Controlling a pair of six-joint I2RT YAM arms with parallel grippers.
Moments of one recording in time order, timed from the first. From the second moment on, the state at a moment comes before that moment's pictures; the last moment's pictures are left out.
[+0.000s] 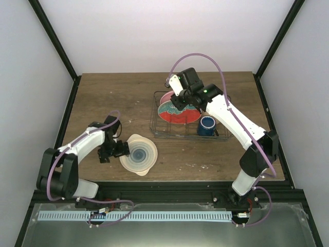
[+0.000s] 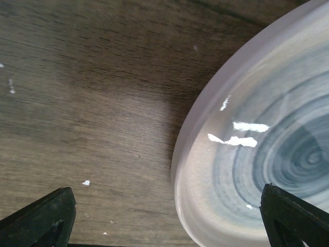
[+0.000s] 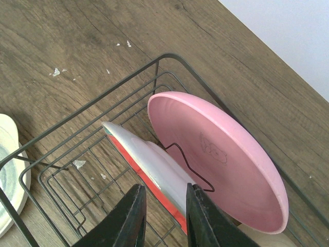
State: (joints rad) left arm -0.27 1.37 0.79 -0.99 0.13 -0.55; right arm 0.61 1.68 1.67 -0.79 0.02 -0.26
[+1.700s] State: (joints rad) left arm -0.27 1.39 0.80 -0.94 0.26 -0.54; right arm 0.61 1.73 1.71 -0.83 0.06 -0.25
